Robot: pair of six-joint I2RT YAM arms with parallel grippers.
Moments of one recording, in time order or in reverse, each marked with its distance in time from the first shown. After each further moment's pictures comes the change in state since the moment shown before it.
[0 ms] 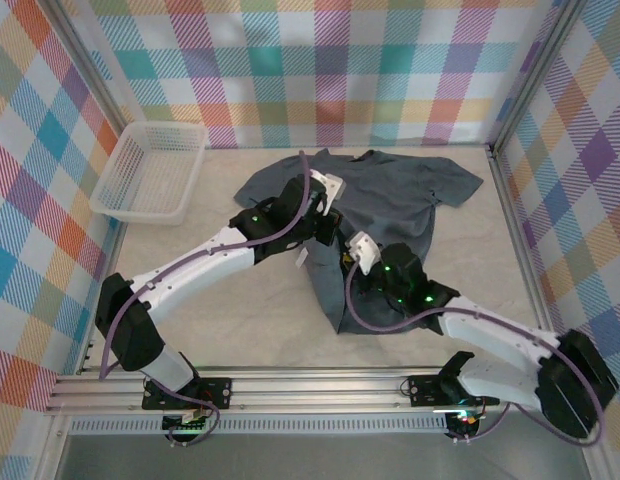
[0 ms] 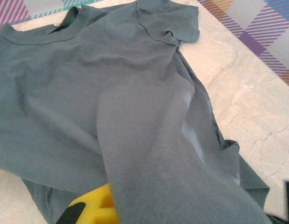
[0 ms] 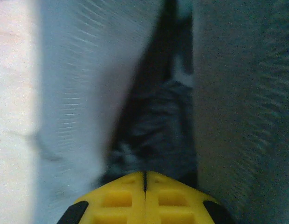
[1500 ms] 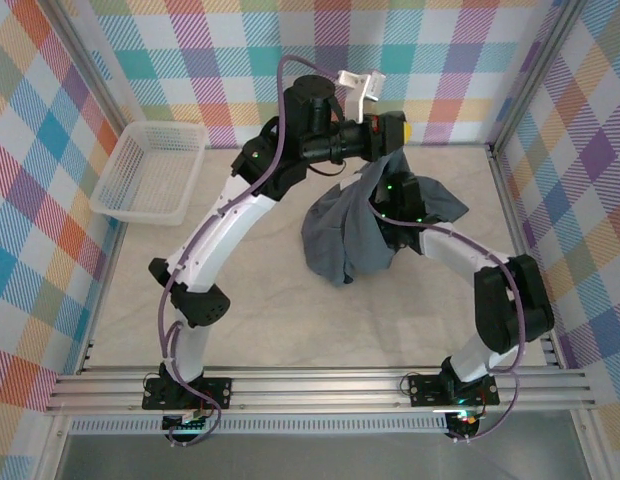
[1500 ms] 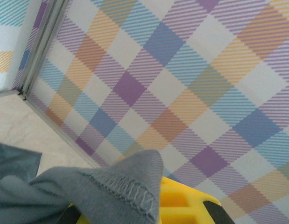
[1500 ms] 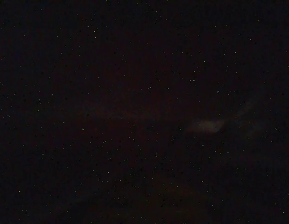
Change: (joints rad) left arm 0.008 0.474 1.189 -0.180 0.464 -0.326; right arm -0.359 0.499 0.497 -0.196 -0.374 0.598
